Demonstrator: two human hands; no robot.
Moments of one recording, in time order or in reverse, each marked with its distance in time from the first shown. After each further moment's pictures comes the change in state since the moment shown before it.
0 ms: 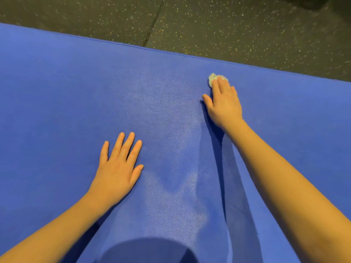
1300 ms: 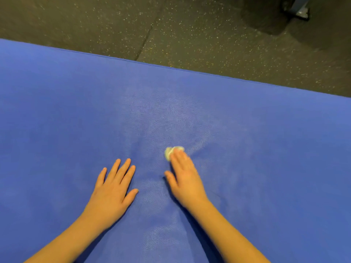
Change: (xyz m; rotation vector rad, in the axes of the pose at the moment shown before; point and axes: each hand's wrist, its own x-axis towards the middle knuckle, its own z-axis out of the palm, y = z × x) left_hand -0.071 0.039 0.006 -0.086 -0.092 -0.007; right_hand -0.212 -0.077 0.002 0.420 -0.171 -0.088
